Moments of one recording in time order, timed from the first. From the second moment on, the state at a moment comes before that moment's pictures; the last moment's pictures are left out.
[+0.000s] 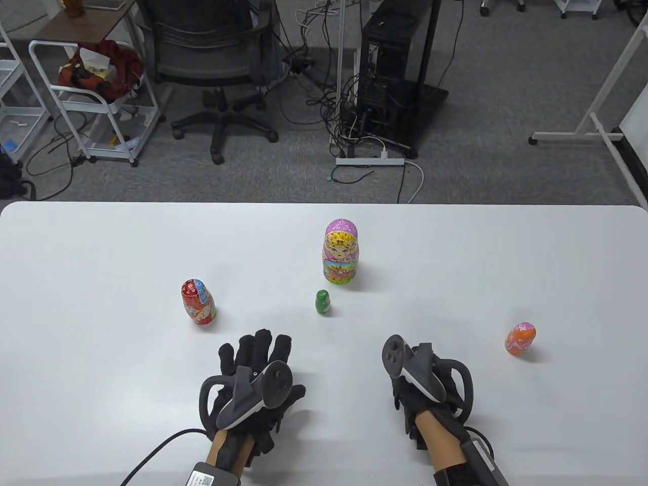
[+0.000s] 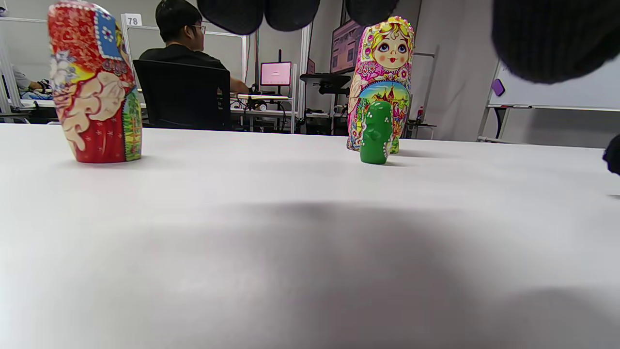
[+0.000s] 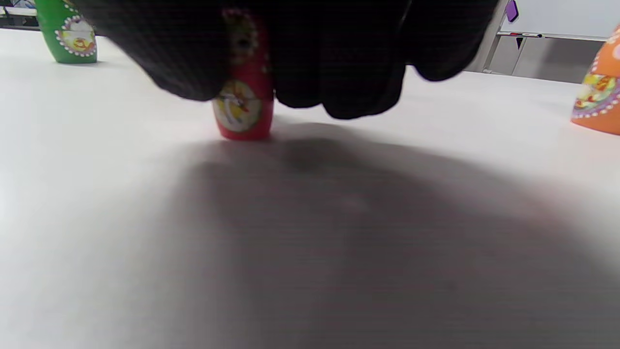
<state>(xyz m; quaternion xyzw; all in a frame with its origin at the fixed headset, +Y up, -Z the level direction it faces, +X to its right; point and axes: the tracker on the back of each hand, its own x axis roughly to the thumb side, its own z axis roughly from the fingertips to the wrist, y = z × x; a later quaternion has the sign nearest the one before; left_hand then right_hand) -0.145 -0.738 -0.279 -0.04 -0.08 0.02 1.00 0.136 -0.755 -0.314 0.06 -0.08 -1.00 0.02</state>
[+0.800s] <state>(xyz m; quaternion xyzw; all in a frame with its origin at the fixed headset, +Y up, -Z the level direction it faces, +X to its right) -0.153 -0.737 -0.287 -0.07 -0.07 0.04 0.99 -0.008 -0.745 -0.423 0.10 -0.08 -0.99 0.01</state>
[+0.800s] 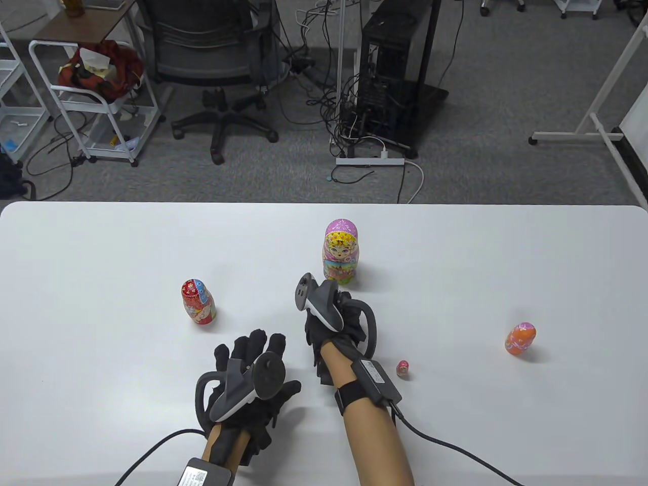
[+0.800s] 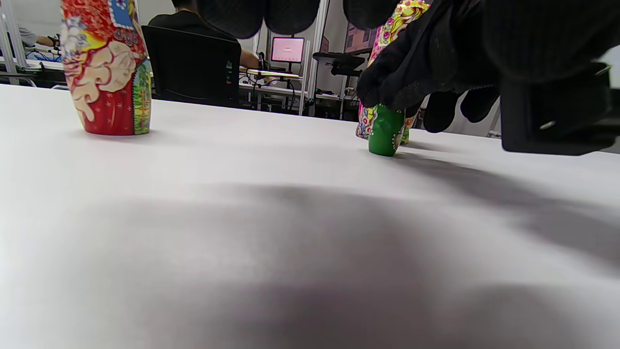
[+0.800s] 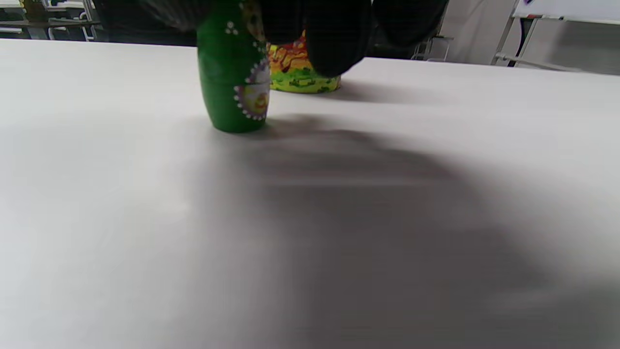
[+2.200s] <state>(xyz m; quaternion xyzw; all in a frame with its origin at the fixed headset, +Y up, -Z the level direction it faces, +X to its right) -0.138 -0.712 -0.267 0.11 -0.13 0.09 0.98 0.052 -0.701 -0.284 -0.20 0.05 -0.93 -0.31</state>
